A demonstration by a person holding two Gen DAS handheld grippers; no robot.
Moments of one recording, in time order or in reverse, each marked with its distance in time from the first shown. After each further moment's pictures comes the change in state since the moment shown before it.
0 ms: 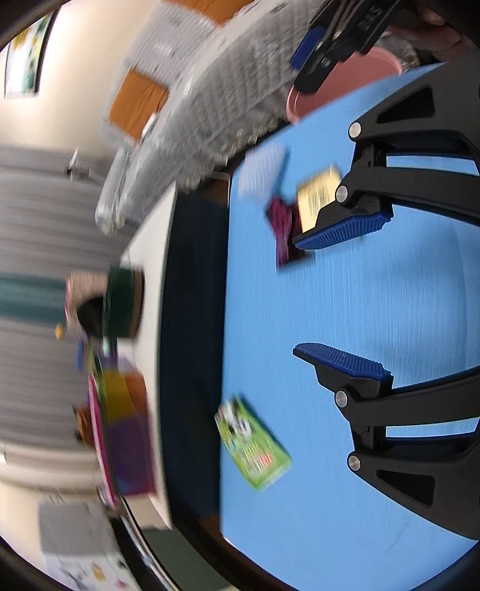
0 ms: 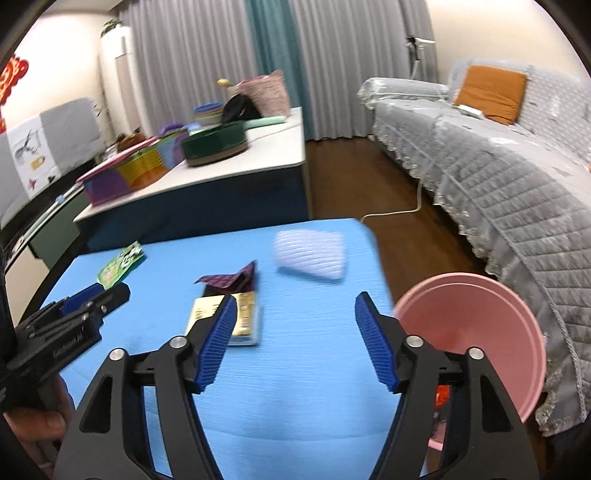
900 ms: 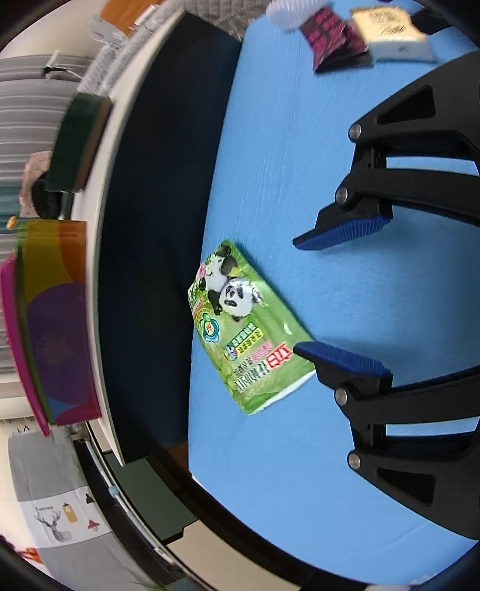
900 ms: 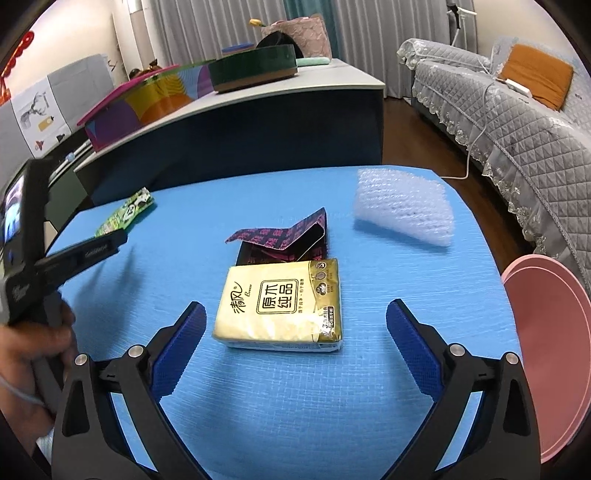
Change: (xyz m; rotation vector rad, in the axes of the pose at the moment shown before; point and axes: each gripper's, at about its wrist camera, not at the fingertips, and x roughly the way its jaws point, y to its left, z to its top) left arm 0.099 0.081 0.030 -0.067 0.148 0.375; right arm 0.089 0.046 -0.015 -0.056 0.178 0.063
